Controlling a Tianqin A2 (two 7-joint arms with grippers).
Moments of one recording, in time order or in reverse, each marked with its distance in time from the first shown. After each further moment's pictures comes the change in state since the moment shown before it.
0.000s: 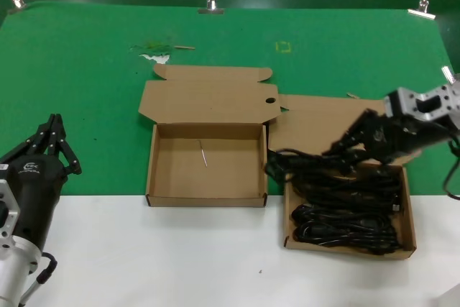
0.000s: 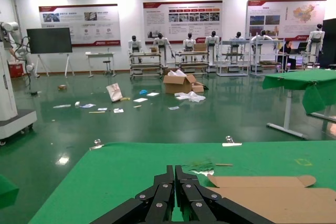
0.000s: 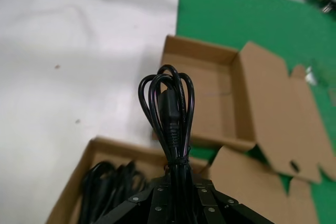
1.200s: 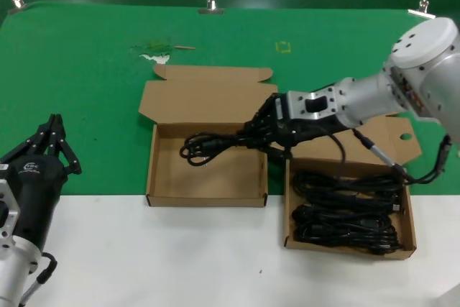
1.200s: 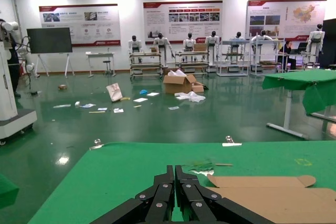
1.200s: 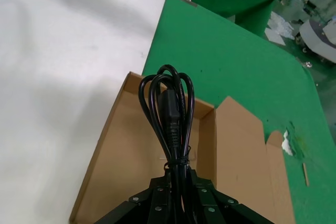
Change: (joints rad) left arm 0.000 0.000 0.000 0.000 0.000 0.000 0.000; right arm -0.037 -0.267 0.043 -0.010 0.034 0.307 -0.083
